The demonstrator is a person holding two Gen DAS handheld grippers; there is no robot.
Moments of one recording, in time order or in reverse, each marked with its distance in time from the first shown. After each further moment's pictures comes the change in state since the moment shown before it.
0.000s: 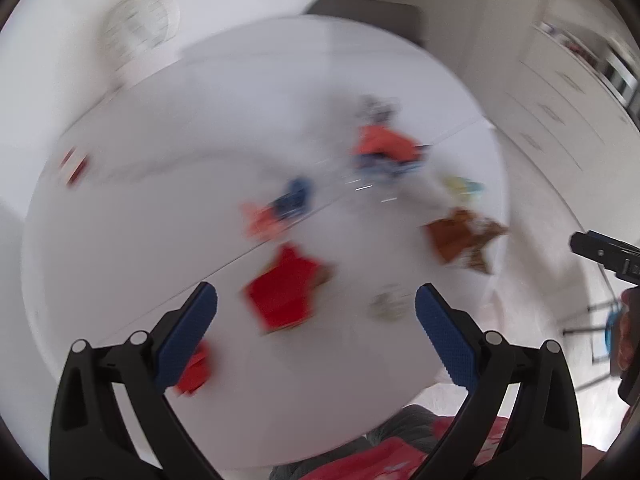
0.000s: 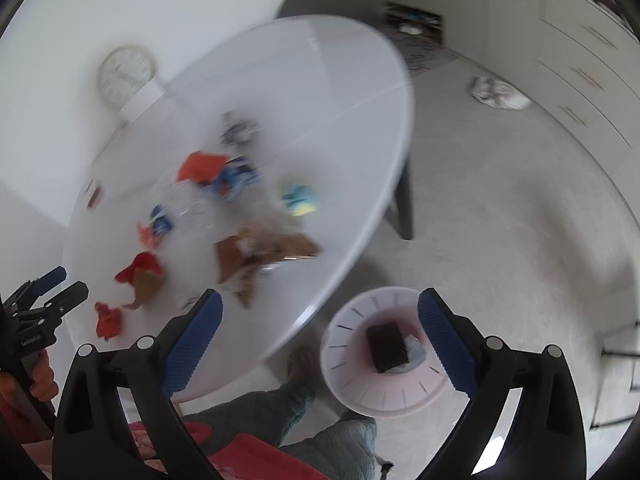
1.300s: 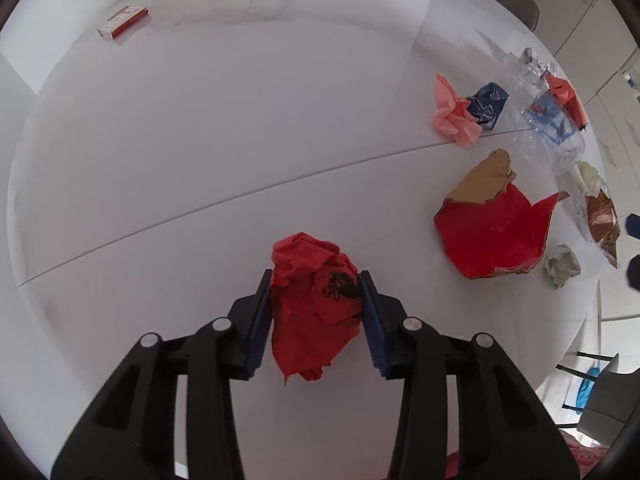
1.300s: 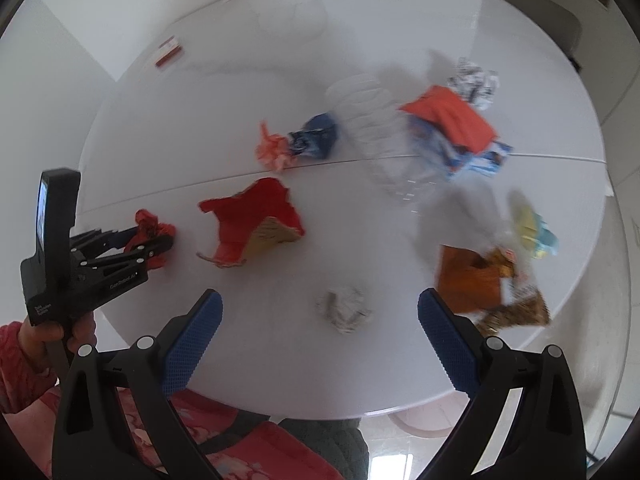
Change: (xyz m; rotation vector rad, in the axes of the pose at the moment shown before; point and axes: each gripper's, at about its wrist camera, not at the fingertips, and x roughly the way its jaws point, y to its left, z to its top) left arm 0.100 0.117 -0.069 -0.237 0.189 0.029; right arm 0.099 0.202 0.003 -0.444 0.253 0.075
